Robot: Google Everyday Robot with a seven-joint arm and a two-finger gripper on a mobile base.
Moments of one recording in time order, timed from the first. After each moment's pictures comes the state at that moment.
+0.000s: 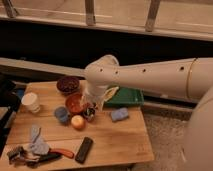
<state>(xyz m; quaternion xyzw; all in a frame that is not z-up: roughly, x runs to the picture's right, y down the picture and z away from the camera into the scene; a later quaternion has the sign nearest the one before) -0.076 0.071 0.703 -0.28 0.15 0.77 0.56</state>
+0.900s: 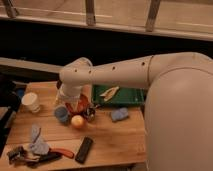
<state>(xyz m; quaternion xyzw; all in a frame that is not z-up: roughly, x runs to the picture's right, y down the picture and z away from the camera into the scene) -0.188 0.076 0.714 -0.35 0.09 0.72 0.60</state>
